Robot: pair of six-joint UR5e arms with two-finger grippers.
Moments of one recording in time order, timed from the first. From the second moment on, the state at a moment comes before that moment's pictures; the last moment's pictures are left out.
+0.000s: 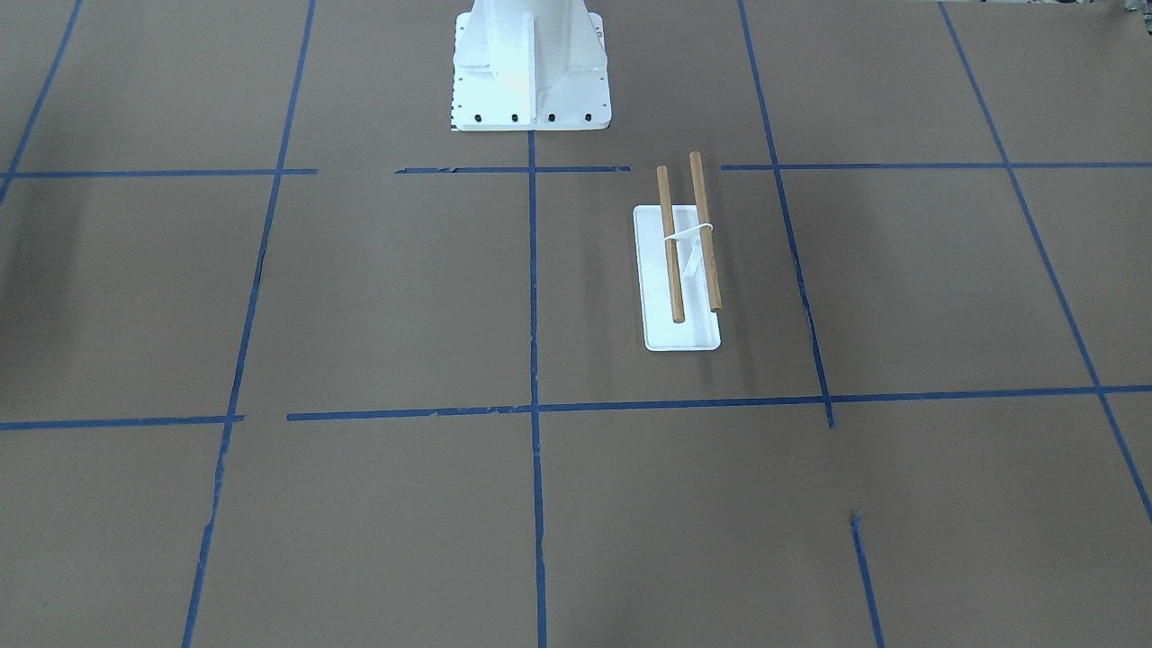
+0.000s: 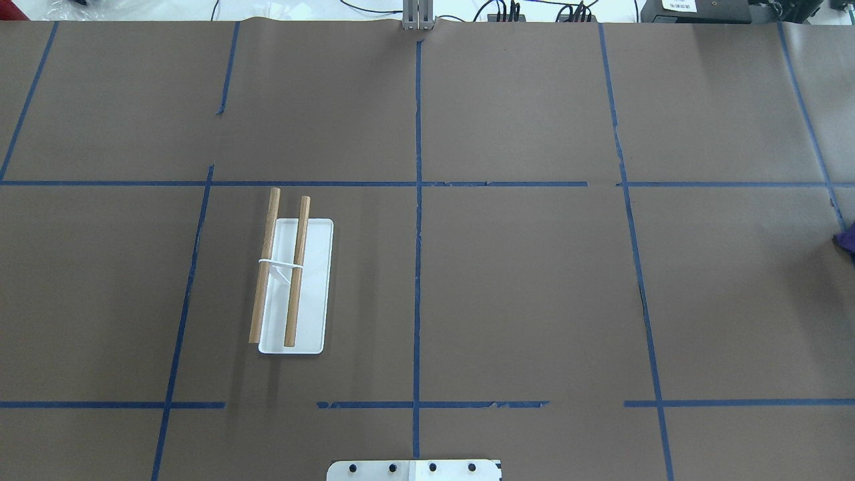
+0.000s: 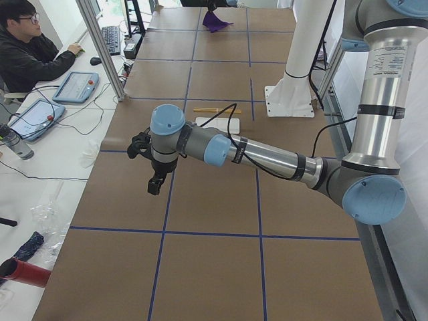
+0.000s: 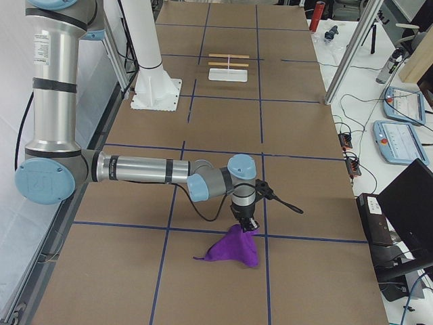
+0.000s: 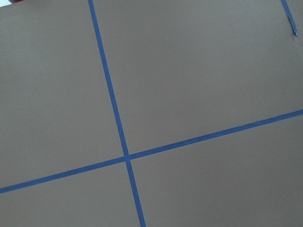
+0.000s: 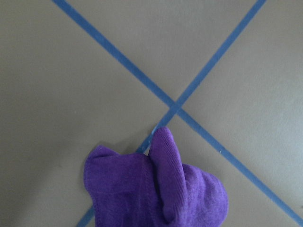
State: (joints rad) left arm -1.54 -1.65 -1.75 -1.73 -2.34 0.03; right arm 1.36 -1.63 1.63 -1.30 2.07 -0.36
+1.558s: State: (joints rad) left arm -1.10 -2.04 -1.77 -1.95 -2.43 -1.26; right arm 0.88 -1.03 1.87 -1.44 2.07 0.15
